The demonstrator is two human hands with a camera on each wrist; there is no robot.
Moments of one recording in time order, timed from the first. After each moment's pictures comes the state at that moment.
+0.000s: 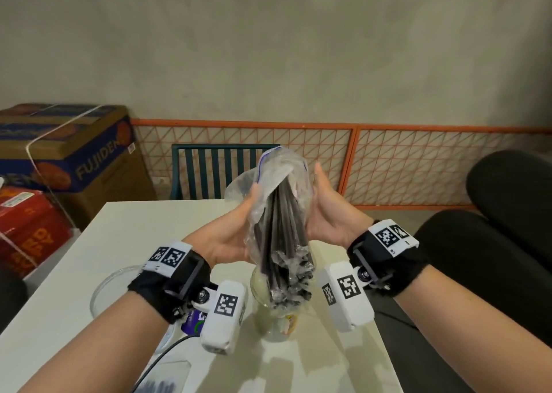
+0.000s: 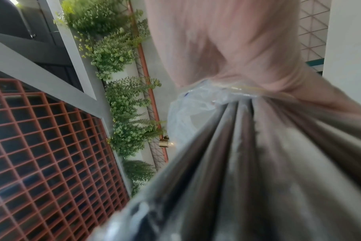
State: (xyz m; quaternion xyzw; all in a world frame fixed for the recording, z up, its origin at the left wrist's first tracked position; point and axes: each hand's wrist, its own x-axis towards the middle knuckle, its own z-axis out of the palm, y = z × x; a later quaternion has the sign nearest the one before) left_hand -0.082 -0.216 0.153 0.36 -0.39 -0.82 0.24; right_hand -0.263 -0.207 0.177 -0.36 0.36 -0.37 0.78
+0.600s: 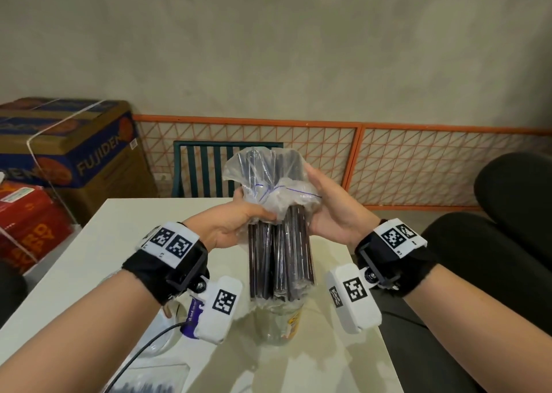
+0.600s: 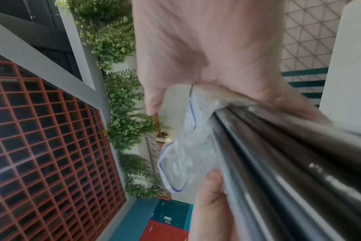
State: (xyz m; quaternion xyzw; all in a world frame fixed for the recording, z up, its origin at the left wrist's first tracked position) left_hand -0.081 -0.240 0.159 0.47 -0.45 -0.70 0.30; right_hand -0.263 -0.216 0.180 -0.39 0.35 -0.40 0.75
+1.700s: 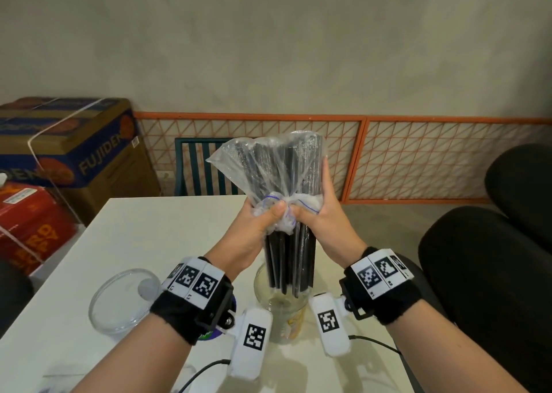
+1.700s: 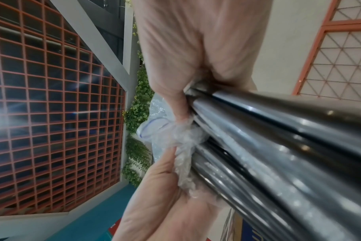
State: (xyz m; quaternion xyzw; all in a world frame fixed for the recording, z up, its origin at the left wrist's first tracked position) left_hand -0.101 -0.235 0.118 0.28 -0.49 -0.67 0.48; right_hand -0.248 -0.207 0.143 -0.56 0.39 -0.55 0.49
